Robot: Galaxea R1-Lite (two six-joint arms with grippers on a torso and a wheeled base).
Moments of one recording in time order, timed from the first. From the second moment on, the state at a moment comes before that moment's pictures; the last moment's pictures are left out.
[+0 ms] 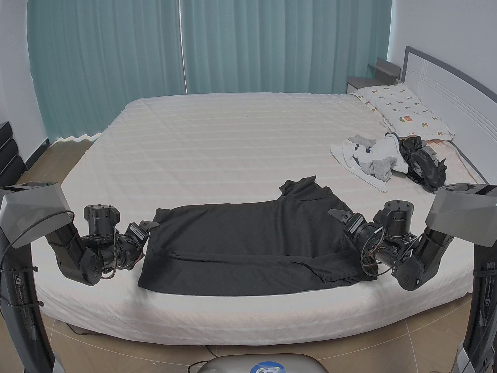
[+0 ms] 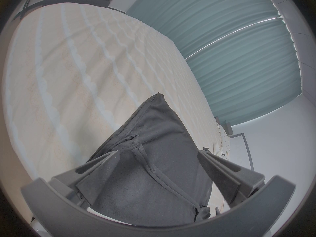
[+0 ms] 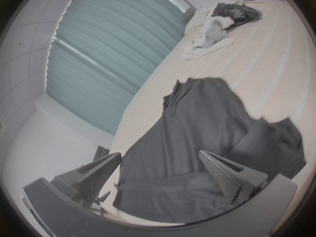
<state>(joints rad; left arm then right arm) -0.04 2.24 -0.72 -0.97 -0.17 -1.02 0.28 2.30 -0.72 -1.28 0.08 0.93</state>
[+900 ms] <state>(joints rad) -0.02 2.26 -0.78 -0.97 -0.16 -1.01 0.18 2.35 -0.69 -1.34 0.08 0.94</state>
